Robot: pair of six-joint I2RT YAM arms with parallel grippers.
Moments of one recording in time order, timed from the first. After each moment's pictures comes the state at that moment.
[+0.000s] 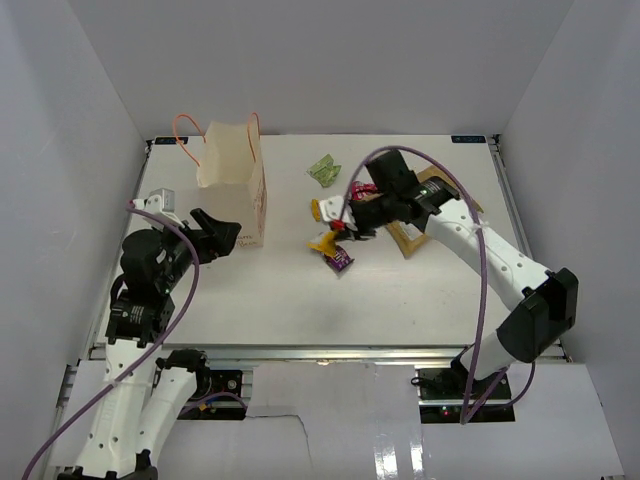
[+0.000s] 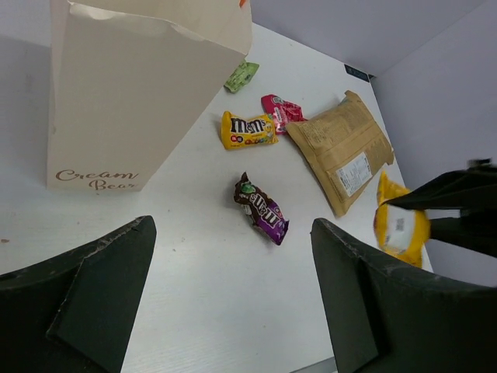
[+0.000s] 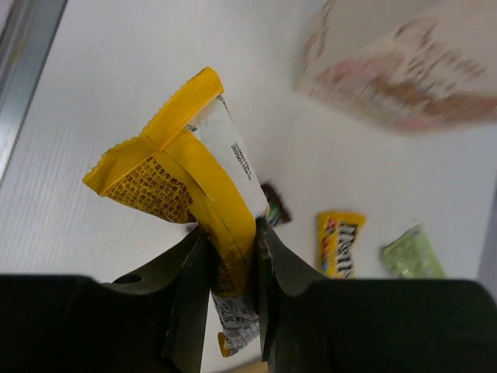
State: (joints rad) left arm -0.12 0.61 0.83 -0.42 0.21 -0.53; right arm 0.60 1.50 1.40 -0.88 -0.73 -1.23
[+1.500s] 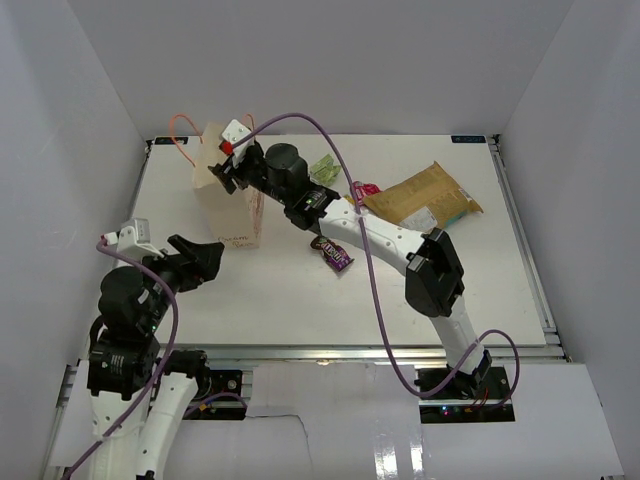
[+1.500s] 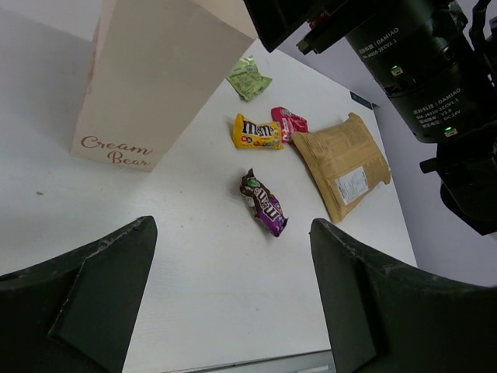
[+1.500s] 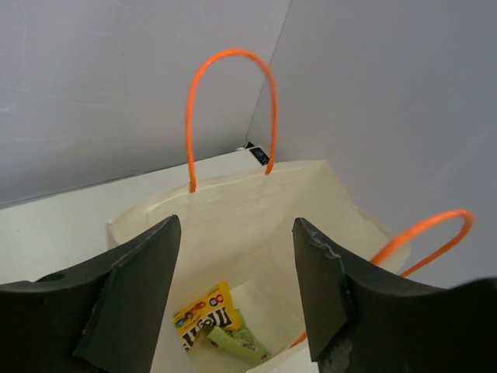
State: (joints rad) left arm -0.12 0.38 0.89 -0.68 0.08 -0.58; right arm 0.98 2.13 1.98 0.29 -0.02 -0.27
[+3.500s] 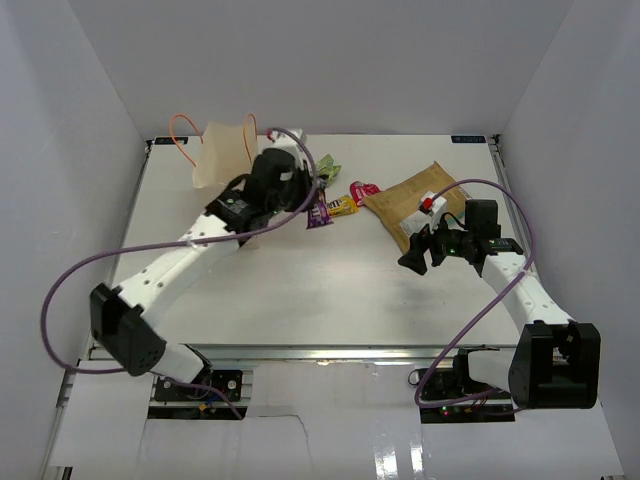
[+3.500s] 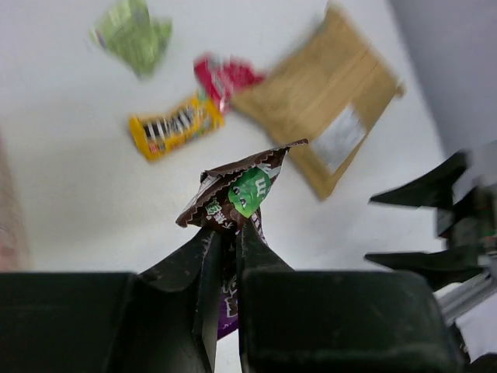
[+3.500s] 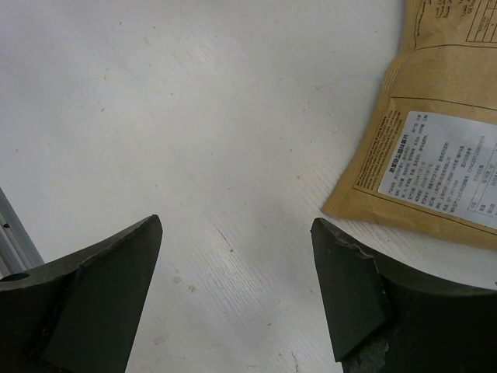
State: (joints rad) left arm -0.68 1.50 1.37 -0.41 -0.13 -0.50; right arm 0.05 1.20 0.75 -0.37 -0.79 -0.48
